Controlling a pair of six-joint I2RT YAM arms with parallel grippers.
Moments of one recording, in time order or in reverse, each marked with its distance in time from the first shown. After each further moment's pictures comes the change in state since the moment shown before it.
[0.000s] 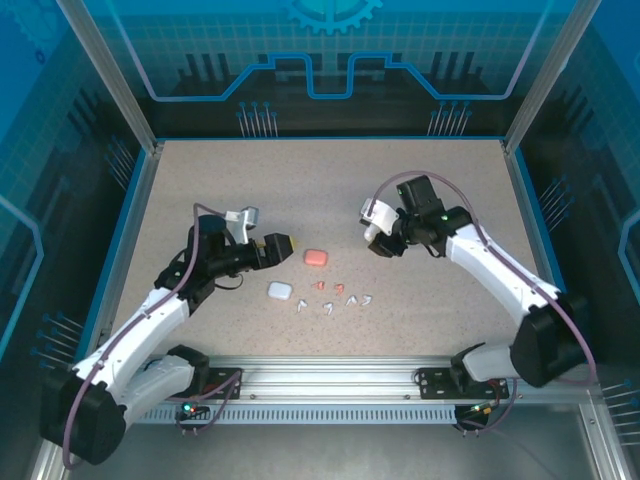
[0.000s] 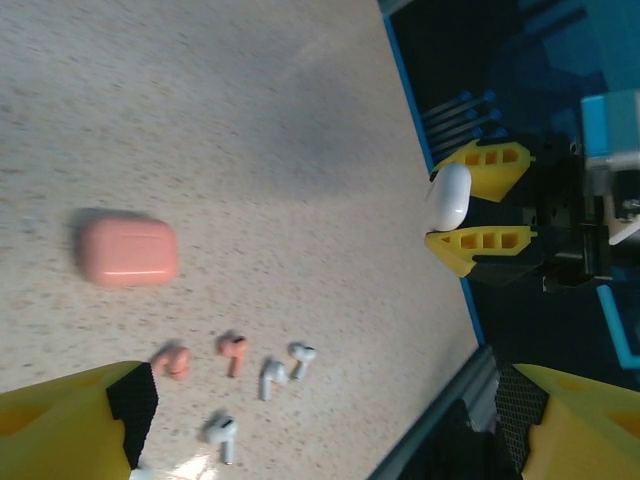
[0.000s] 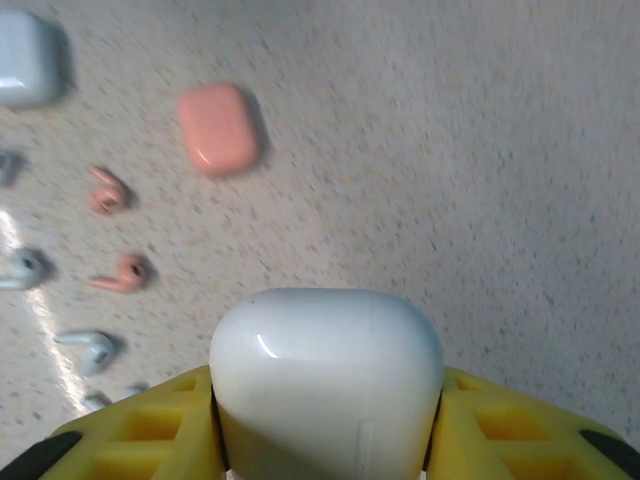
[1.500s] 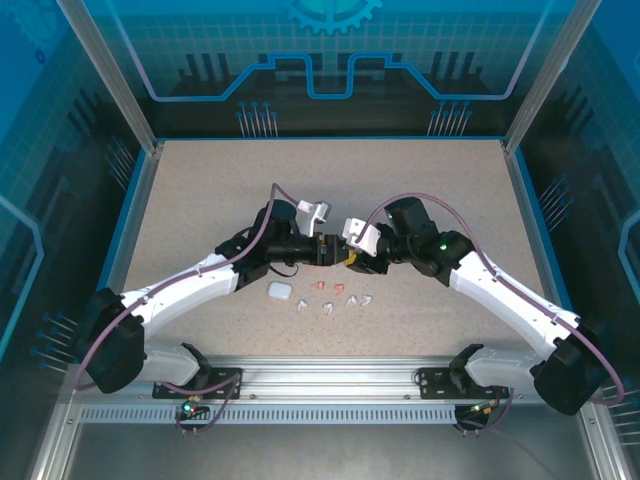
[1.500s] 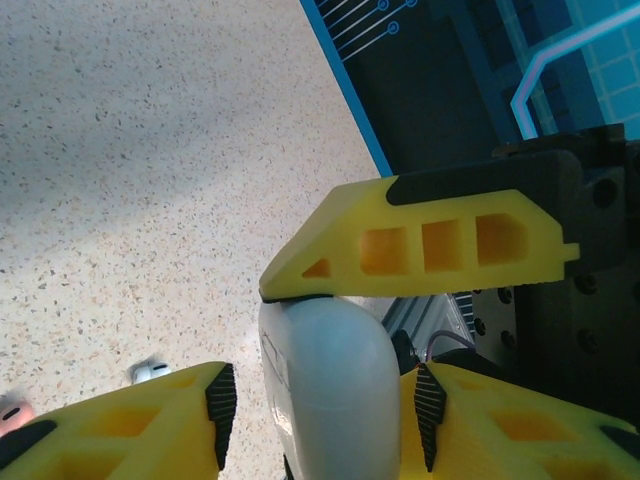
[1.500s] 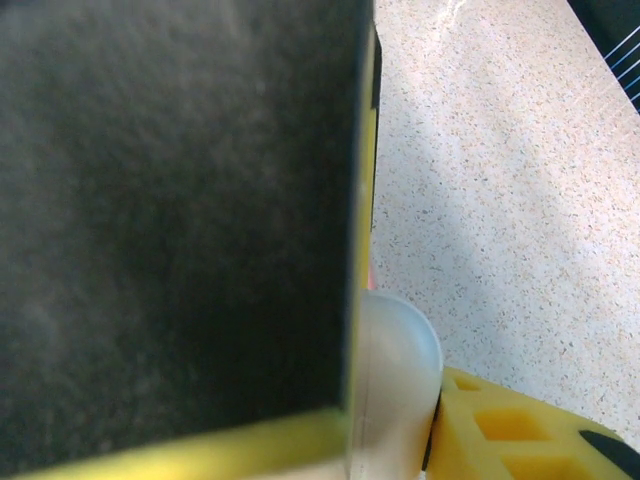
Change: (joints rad) left arm -0.337 0.382 0.264 0.143 -0.037 -0.015; right arm 0.193 -0.131 -0.081 0.131 -0.072 0.005
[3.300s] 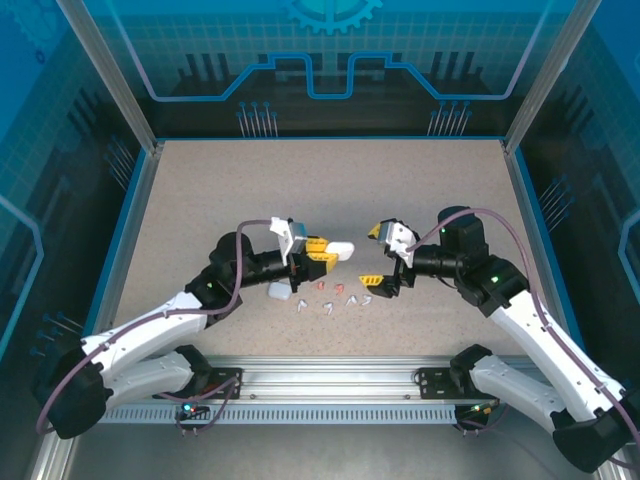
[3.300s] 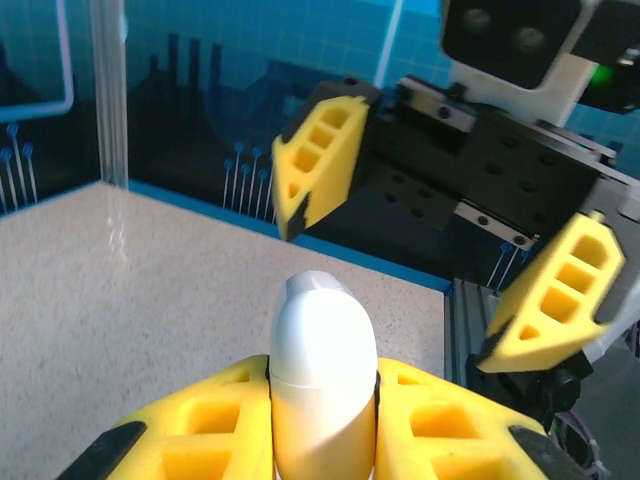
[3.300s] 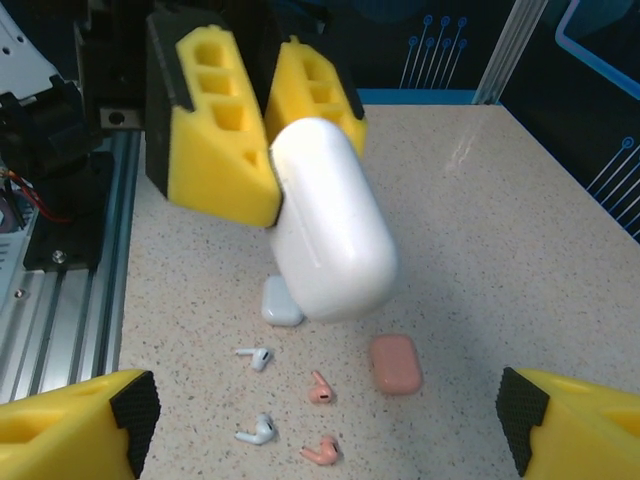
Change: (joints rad) left arm -0.022 -0.320 -0.317 0.476 0.023 0.578; right arm -0.126 -0.332 -0.098 0.018 -0.319 0.131
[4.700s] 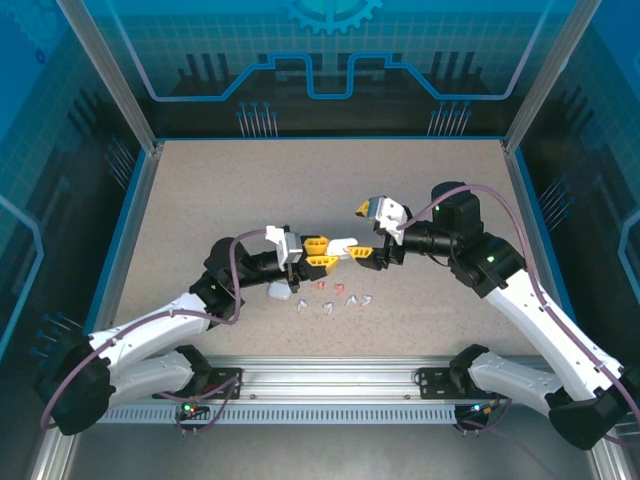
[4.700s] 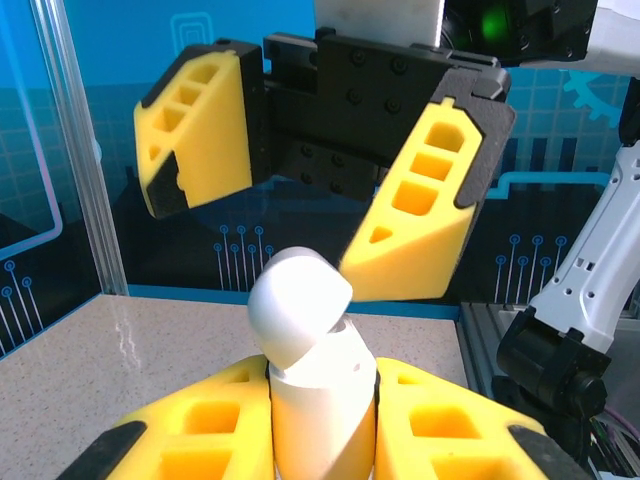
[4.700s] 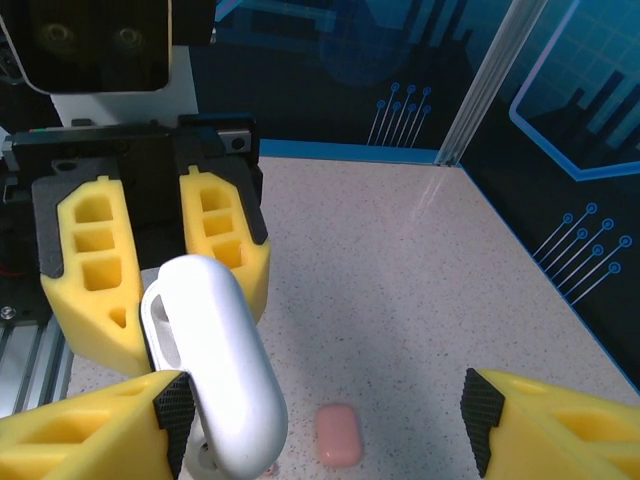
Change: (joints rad) left arm 0.000 0.029 -0.034 0.213 0.061 0.111; right arm 0.056 0.132 0.206 0.031 0.064 -0.004
